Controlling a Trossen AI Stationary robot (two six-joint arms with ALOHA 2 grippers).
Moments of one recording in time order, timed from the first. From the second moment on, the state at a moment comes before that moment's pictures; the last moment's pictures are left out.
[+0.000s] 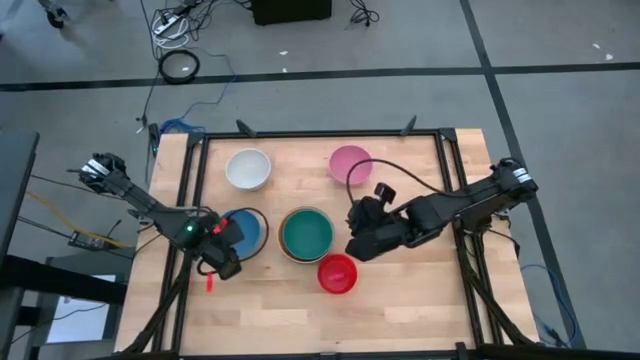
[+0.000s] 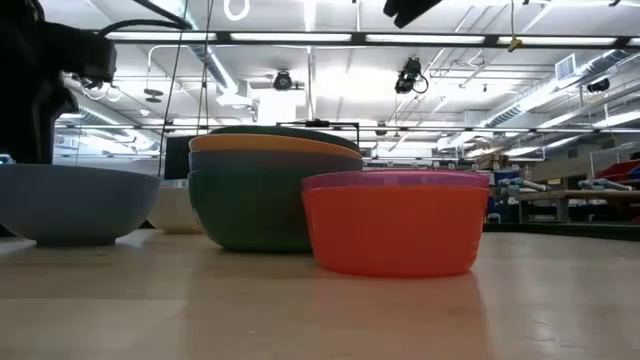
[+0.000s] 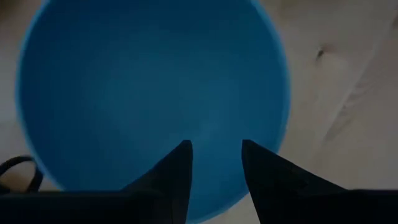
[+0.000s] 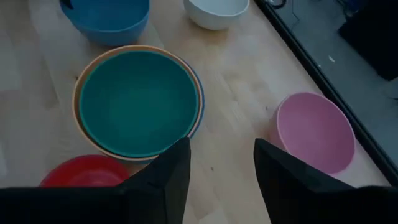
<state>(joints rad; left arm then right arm) -0.58 1.15 0.73 -1.01 -0.27 -1.05 0.39 1.63 1.62 -1.07 0.69 0.63</state>
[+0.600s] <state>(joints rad) -0.58 1.15 0.75 -0.94 -0.17 -0.97 0.37 1.68 1.61 -1.08 0.68 0.63</state>
